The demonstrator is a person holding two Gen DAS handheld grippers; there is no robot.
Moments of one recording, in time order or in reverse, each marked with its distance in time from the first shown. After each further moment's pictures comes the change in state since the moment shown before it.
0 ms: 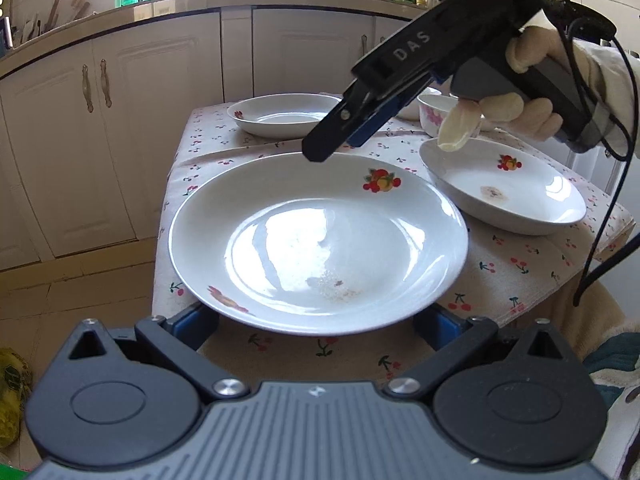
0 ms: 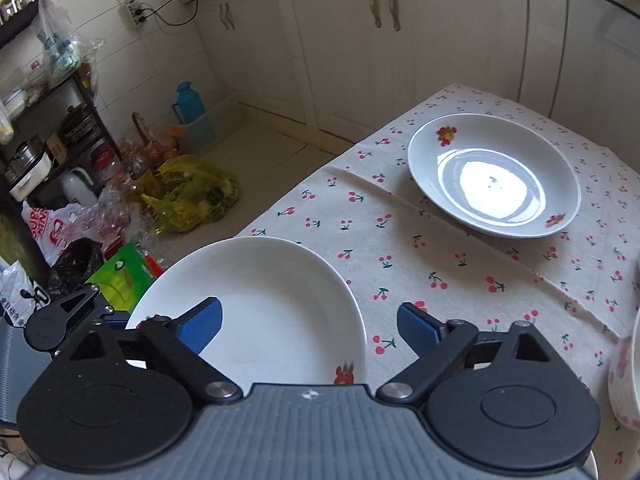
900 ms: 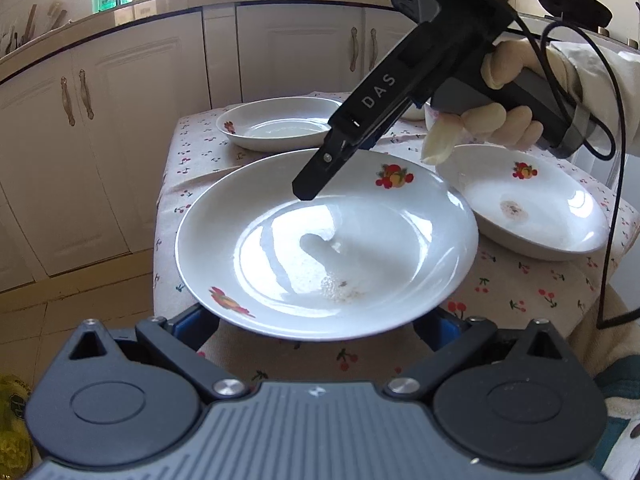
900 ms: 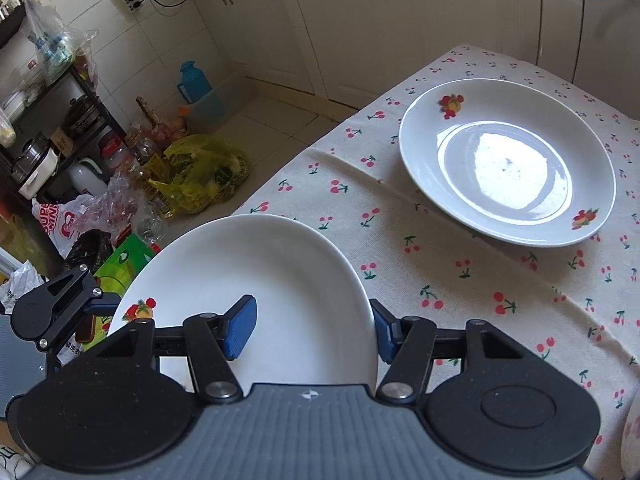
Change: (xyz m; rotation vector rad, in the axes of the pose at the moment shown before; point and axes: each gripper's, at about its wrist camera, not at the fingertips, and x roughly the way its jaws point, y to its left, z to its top) left arm 0.031 0.010 0.034 0.056 0.023 -0.019; right arm 0.028 -0.043 0.018 0.066 0.057 0.044
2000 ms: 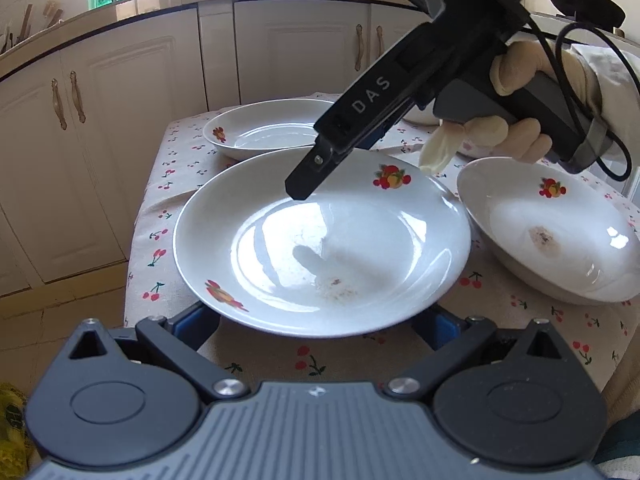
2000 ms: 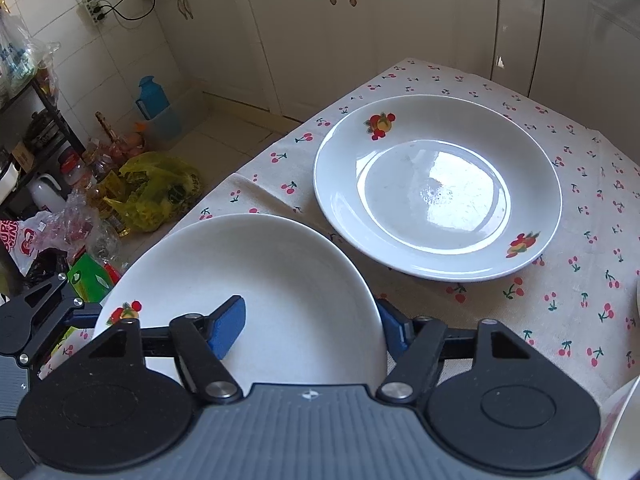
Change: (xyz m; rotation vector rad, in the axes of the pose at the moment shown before) left arm 0.029 -0.011 0.017 -0.001 -0.003 0.023; right arm 0.001 -0.026 0.011 -0.005 -0.053 -0.117
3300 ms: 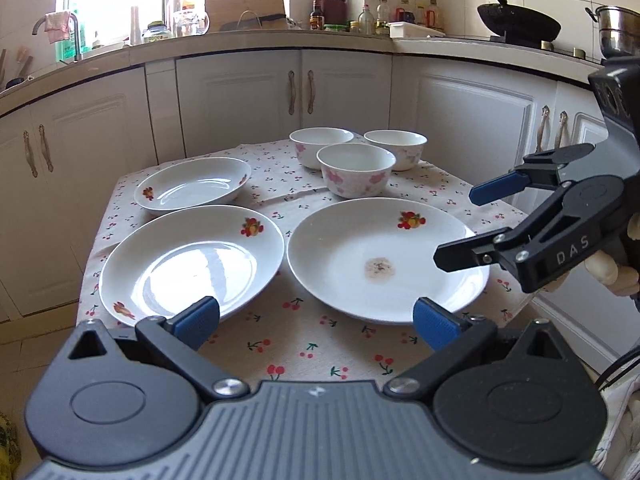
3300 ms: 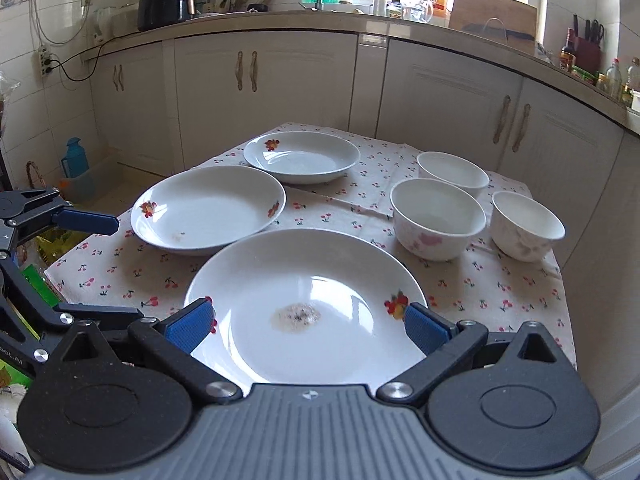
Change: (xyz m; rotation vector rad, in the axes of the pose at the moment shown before) left arm -0.073 -0.094 0.008 0.052 -0.095 -0.097; right arm -0.170 0.057 -0.217 0.088 -0.304 -0.384
